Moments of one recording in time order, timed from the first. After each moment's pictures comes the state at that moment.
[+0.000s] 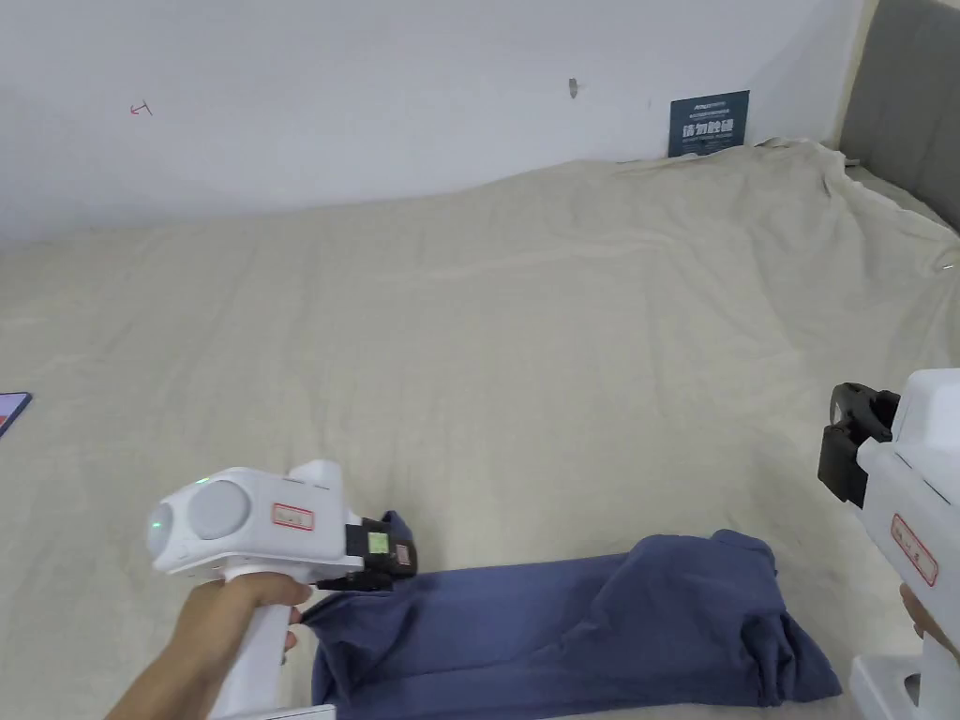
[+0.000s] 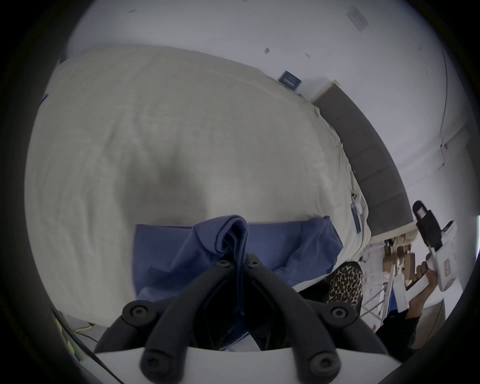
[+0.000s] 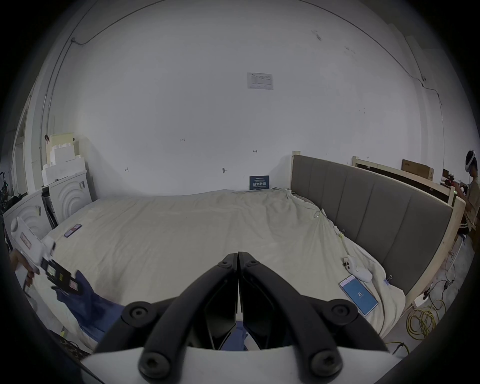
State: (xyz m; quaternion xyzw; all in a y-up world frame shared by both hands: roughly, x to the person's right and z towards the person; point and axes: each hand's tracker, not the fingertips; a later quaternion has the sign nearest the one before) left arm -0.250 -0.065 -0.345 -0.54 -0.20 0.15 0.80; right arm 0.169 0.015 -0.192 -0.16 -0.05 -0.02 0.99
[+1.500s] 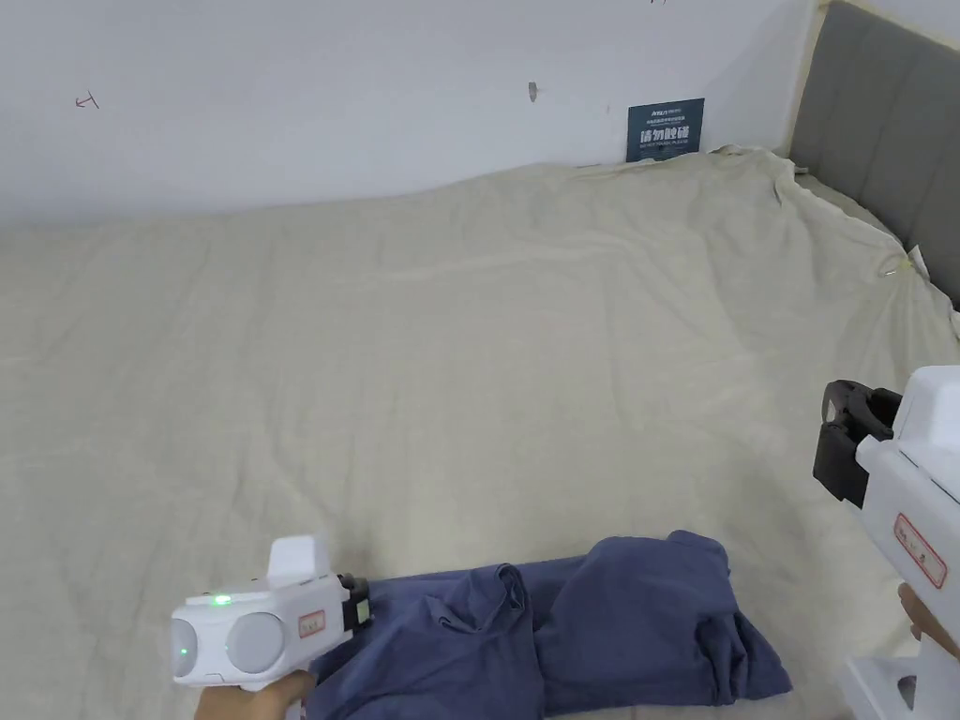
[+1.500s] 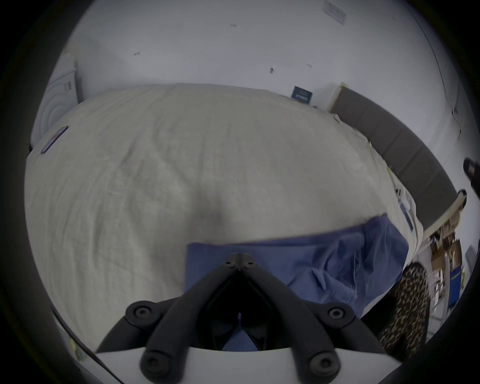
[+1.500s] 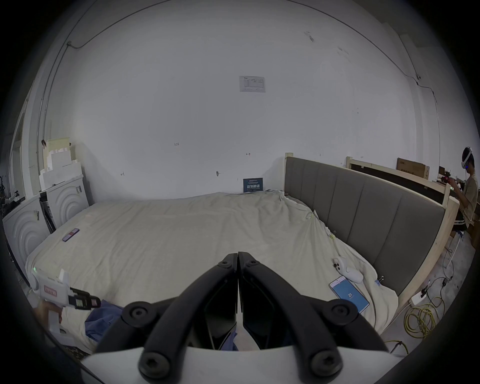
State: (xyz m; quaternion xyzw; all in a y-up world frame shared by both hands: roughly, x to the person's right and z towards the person) left arm -0.238 -0.159 -0.309 -0.44 -0.12 0.04 0.89; right arm 0.188 0.025 -0.183 -0.15 -0.07 -0.02 0.99
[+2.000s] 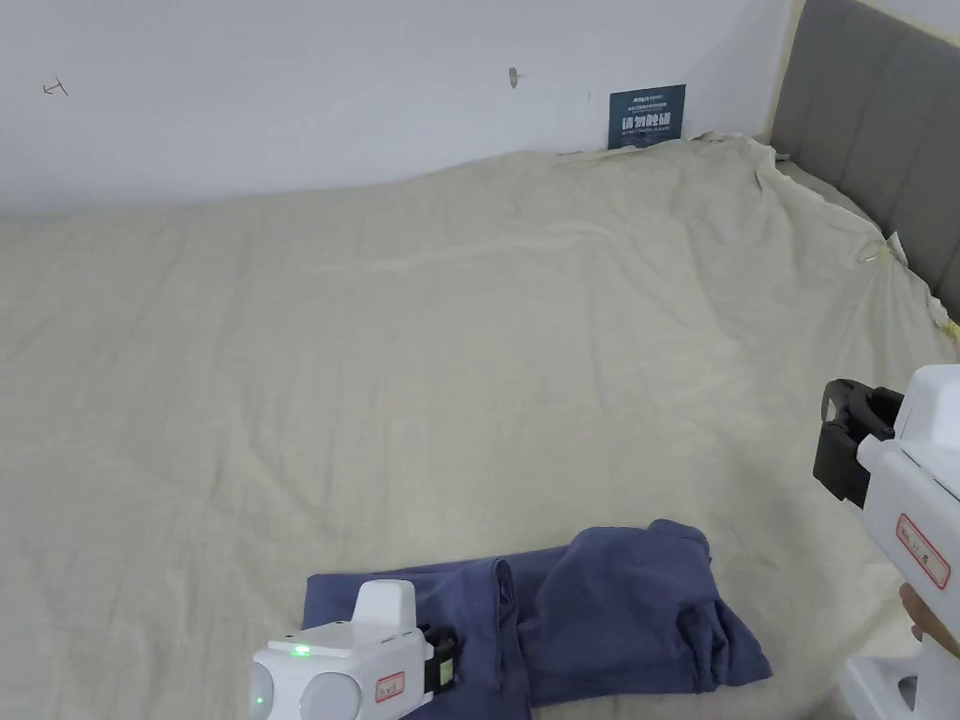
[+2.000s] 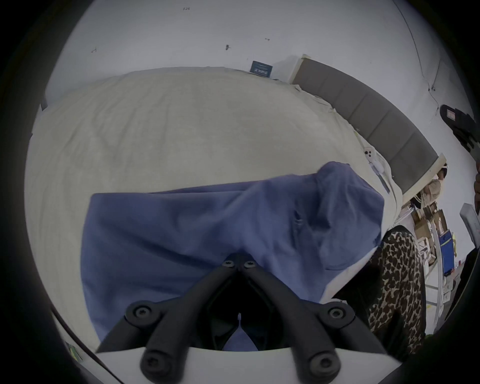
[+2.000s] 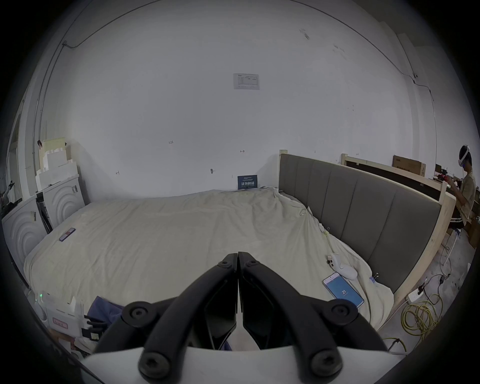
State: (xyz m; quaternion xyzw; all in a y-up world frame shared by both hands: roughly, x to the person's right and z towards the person) left arm -0.164 -0.177 -0.263 -0.46 -0.23 0.05 0.86; right arm 0.198 0.020 -0.176 -0.16 -0.07 -0.02 0.98
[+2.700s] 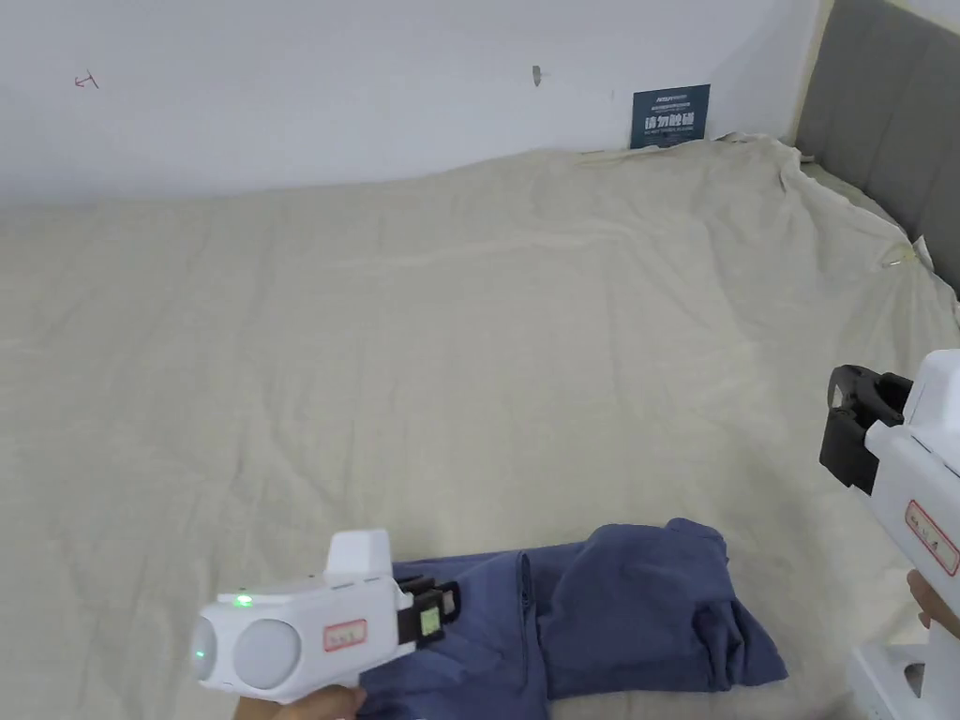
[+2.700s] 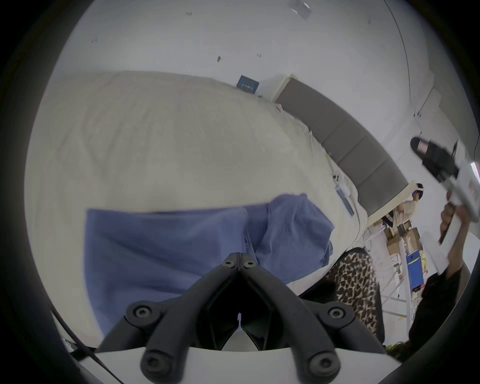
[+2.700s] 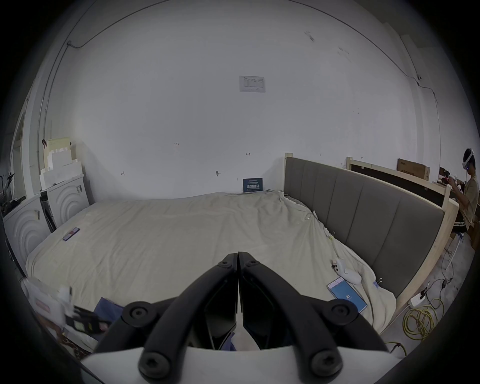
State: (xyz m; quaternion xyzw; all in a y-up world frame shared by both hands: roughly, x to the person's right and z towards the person) left arm -0.212 -0.106 -0.271 -0.44 -0.26 0.13 0.85; right arm 0.188 0.030 -0.181 -0.15 -0.06 -0.02 0.99
